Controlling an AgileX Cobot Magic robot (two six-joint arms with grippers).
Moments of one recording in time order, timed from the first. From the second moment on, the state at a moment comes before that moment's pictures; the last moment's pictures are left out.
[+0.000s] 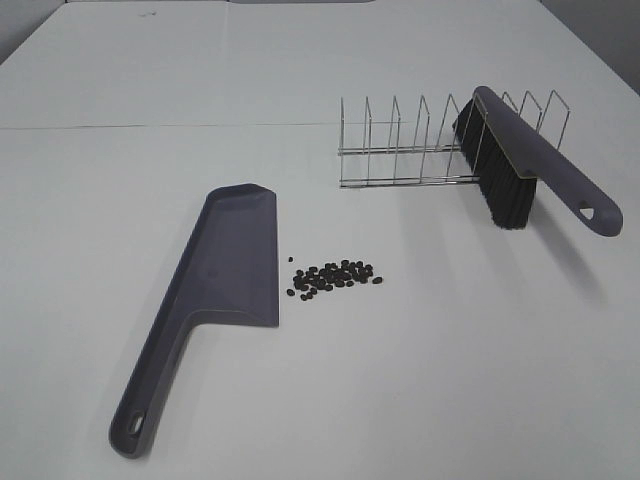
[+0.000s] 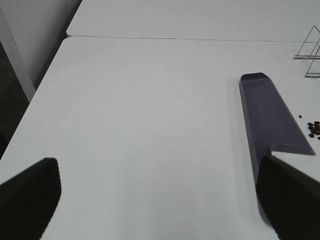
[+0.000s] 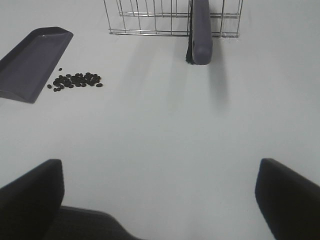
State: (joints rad) left arm -0.03 -0.01 -0.52 0.01 1.08 -0.07; right arm 0.04 0.00 -0.46 0.08 1.12 -0.06
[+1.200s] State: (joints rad) left arm -0.03 0.80 -0.74 -0.01 1.18 -0.07; right arm 0.04 0.00 -0.46 0.08 1.12 -0.06
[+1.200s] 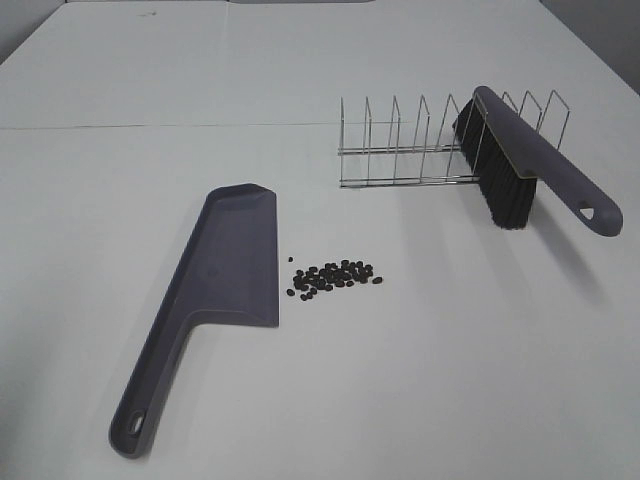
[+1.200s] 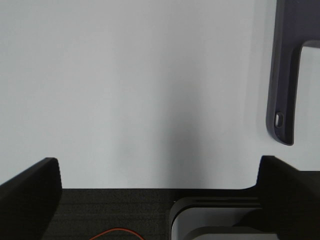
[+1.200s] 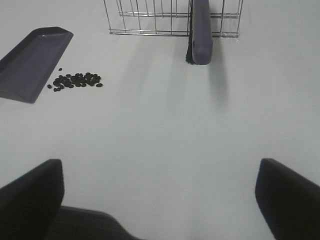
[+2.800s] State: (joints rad) left arm -0.54 1.93 -1.10 -0.01 0.84 -0.33; right arm 0.04 0.00 -0.46 0.08 1.12 -0.06
